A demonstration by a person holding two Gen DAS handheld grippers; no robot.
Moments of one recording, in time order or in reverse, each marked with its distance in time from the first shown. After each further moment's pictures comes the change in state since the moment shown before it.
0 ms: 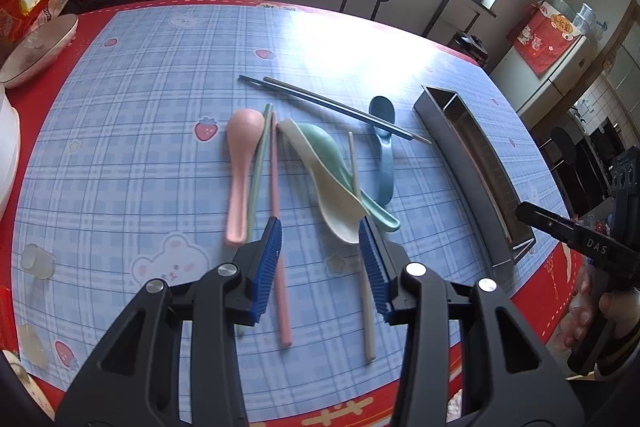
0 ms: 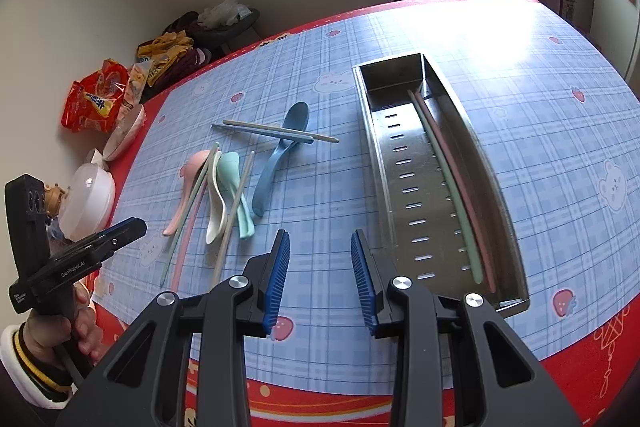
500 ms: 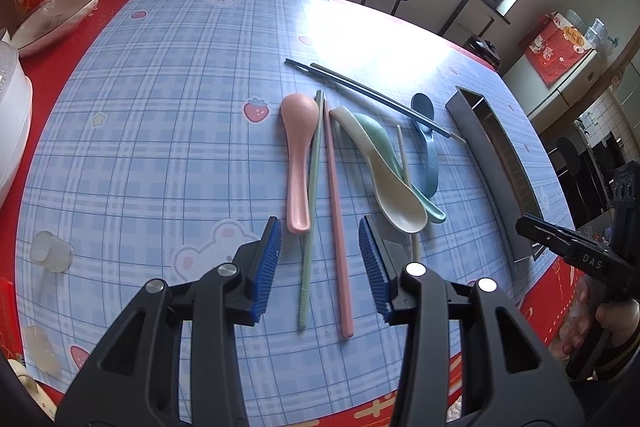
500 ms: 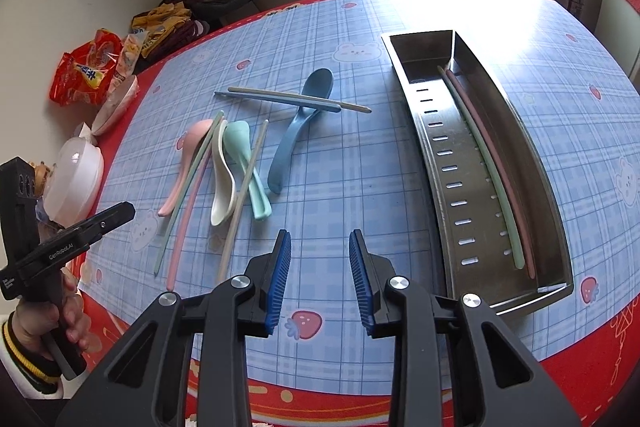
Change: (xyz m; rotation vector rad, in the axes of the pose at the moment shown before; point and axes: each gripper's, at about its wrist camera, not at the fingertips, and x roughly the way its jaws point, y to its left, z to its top) left arm 0.005 0.044 -0.008 -0.054 0.028 -0.004; right arm 0.026 0.030 -0.011 -0.031 0.073 -0.055
